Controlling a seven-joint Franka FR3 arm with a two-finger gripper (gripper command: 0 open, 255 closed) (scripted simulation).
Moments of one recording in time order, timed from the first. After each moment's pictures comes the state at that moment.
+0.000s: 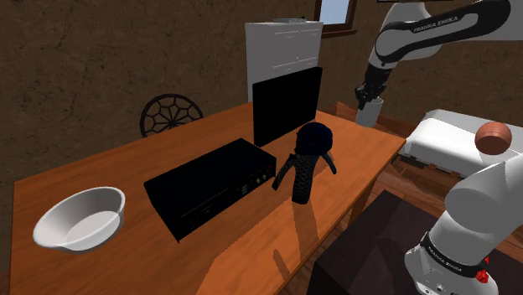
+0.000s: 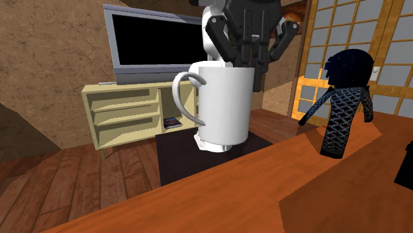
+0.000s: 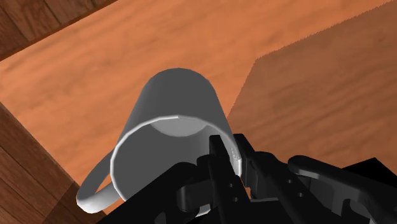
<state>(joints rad) -0.26 -0.44 -0.15 -2.35 -0.09 2.10 -0.05</state>
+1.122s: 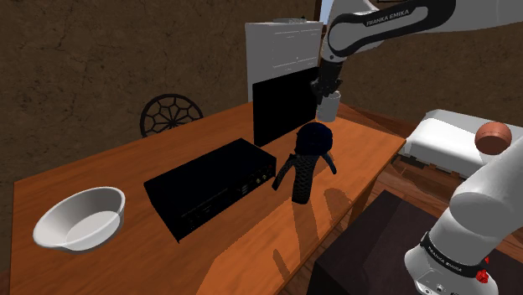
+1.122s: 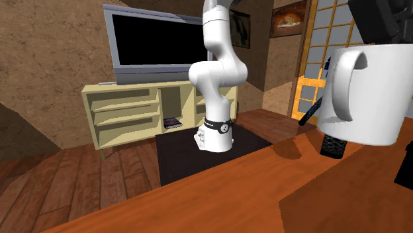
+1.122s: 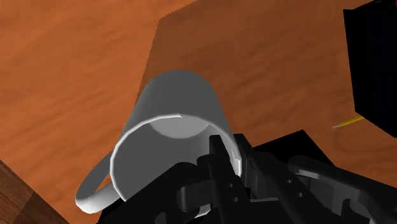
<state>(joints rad) -0.16 -0.22 0.05 -2.08 -0.07 2.05 0.24</state>
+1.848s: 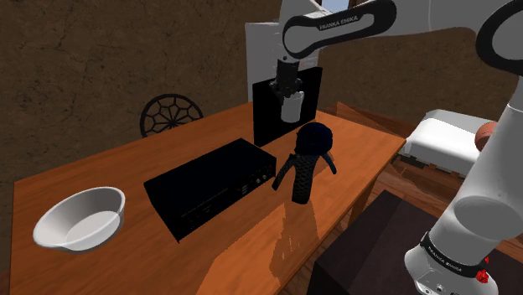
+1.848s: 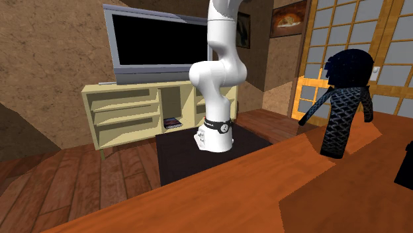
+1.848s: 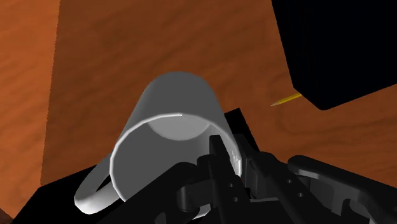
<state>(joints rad) -0.06 0.09 0.17 -1.73 -0.14 1.98 0.48</state>
